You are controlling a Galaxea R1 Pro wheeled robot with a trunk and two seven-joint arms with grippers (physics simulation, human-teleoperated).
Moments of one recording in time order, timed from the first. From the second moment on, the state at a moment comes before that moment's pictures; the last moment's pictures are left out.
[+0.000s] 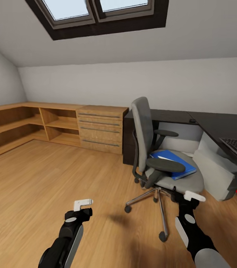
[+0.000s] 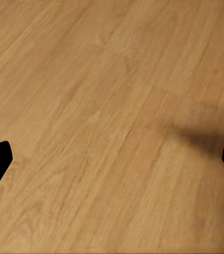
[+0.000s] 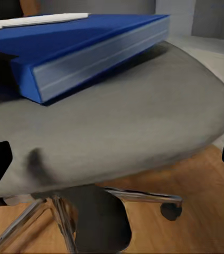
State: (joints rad) left arm -0.30 -0.15 -0.06 -1.19 0.05 0.54 0.34; right arm -0.54 -0.01 -0.19 -0.66 -0.05 -0.30 -0.29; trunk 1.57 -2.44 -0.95
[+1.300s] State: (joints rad) left arm -0.30 -0.12 0.13 -1.28 0.06 0.54 0.19; right arm -0.54 -0.18 -0.23 -0.54 -0.53 -0.19 -0.11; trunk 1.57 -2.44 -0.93
